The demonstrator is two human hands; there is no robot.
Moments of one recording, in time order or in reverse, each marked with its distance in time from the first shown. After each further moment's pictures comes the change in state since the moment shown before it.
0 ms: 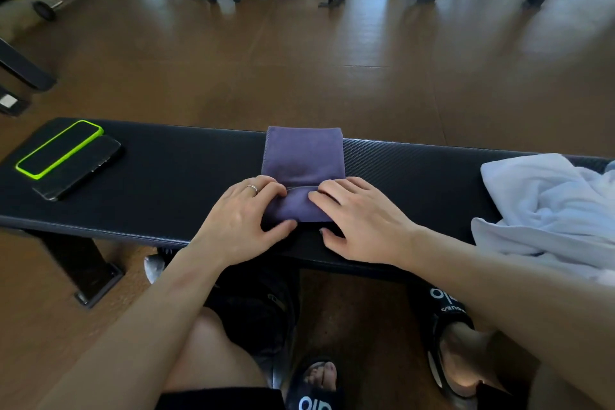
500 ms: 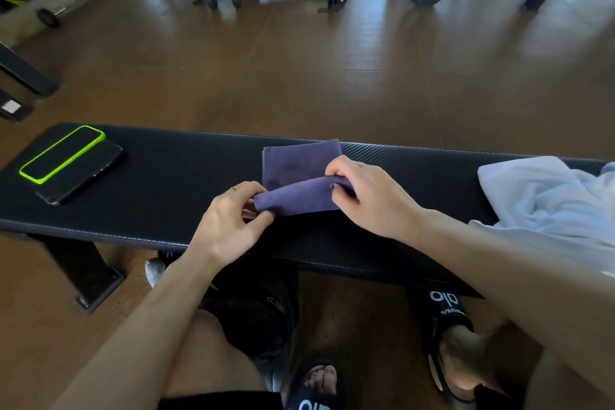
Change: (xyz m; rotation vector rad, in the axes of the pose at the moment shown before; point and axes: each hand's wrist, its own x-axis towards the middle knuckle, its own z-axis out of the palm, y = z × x) left_hand -0.007 0.011 -0.018 -0.484 0.092 -0.315; right_hand 0.010 0.019 -0.023 0.412 0.160 0.228
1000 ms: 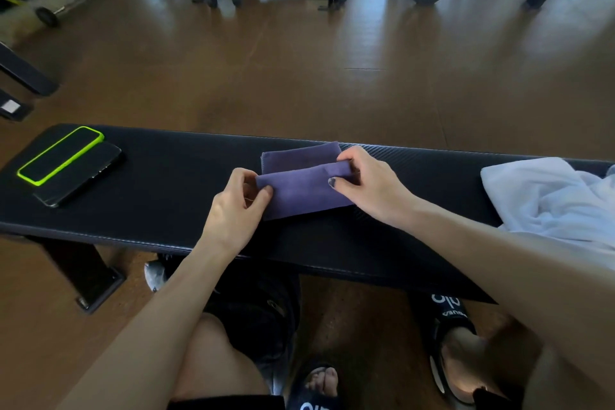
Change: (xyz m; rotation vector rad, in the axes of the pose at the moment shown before) left_hand 0.020 -0.001 0.013 -0.025 0.132 -0.220; right_hand 0.015 0.019 0.006 0.261 -0.022 0.391
